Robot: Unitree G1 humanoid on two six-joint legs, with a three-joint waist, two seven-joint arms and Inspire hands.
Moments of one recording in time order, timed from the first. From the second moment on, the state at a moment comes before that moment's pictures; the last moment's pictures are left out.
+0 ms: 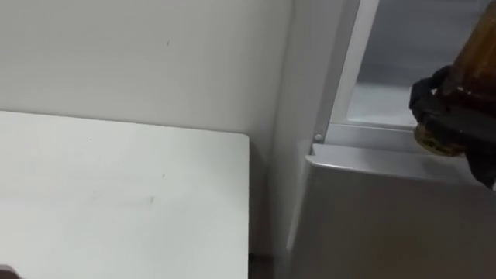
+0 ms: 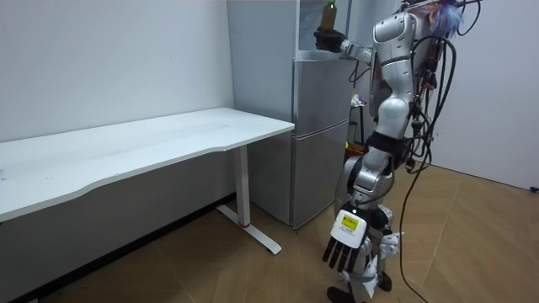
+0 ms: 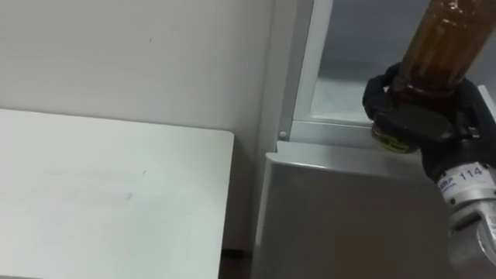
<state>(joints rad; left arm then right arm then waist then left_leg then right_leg) 0.32 0.22 0.23 1.07 0.16 0.08 0.16 -0.36 -0.55 -0.21 -0.06 0.60 0.13 -0.16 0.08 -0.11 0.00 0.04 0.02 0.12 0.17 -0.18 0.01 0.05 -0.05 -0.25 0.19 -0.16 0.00</state>
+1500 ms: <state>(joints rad) 0.37 0.22 0.26 1.04 0.24 0.14 0.14 -0.73 -0.66 -0.03 0.39 0.66 0.13 -0.45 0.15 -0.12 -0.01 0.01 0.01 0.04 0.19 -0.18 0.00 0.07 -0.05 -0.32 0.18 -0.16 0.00</state>
